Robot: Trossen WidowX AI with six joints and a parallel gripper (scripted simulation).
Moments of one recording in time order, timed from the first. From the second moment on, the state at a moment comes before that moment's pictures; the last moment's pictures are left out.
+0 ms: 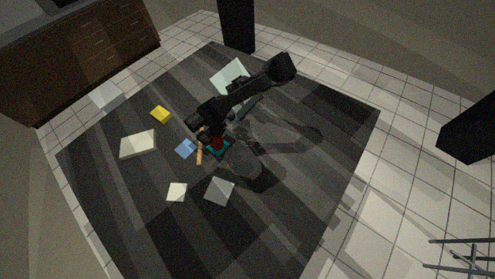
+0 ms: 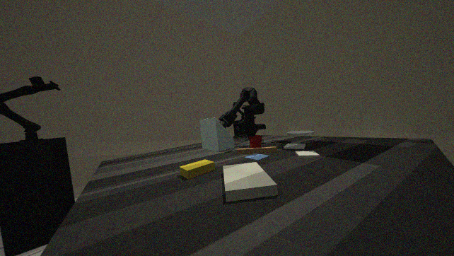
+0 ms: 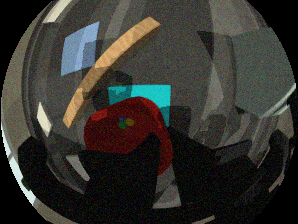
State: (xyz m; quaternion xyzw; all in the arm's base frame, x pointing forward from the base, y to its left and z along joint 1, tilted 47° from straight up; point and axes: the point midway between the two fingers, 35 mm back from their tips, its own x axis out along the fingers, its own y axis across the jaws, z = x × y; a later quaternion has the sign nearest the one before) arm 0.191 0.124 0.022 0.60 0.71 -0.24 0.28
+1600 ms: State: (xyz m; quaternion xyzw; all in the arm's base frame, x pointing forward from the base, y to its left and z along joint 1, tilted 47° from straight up) arm 0.191 0.108 0.035 0.60 0.71 -0.24 0.27
